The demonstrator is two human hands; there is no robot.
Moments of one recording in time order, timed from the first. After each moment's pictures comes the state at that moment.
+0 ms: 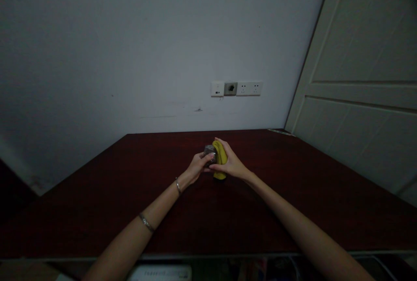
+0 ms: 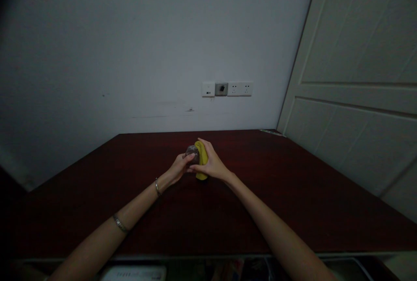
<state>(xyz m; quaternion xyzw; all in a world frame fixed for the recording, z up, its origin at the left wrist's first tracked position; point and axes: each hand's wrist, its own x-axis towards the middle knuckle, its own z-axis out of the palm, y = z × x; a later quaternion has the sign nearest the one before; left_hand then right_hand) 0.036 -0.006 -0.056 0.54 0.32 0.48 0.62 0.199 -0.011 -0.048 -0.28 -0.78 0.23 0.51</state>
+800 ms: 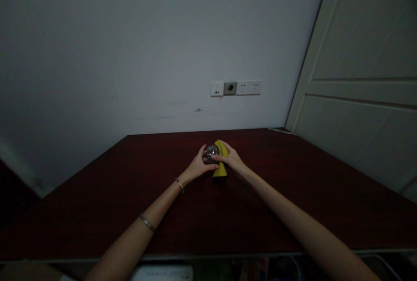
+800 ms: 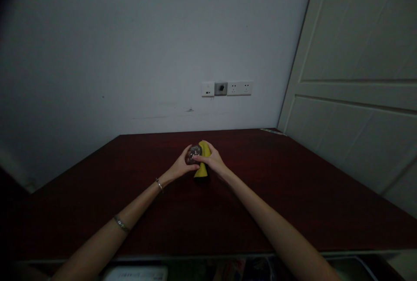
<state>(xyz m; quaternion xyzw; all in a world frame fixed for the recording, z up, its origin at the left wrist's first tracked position) 0.031 0.008 -0.068 0.65 0.32 0.47 0.50 0.188 -0.003 -0.049 -0.37 -0.56 0.48 0.57</state>
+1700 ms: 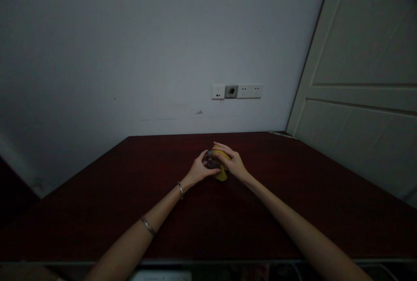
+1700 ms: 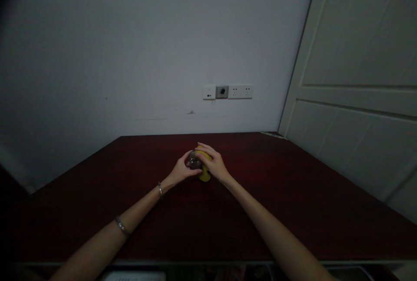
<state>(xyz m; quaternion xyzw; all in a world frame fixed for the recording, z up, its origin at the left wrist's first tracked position) 0.035 0.002 -0.068 0.64 0.31 0.50 0.49 0.194 -0.004 -0.045 -0.28 -0.71 0.28 0.58</state>
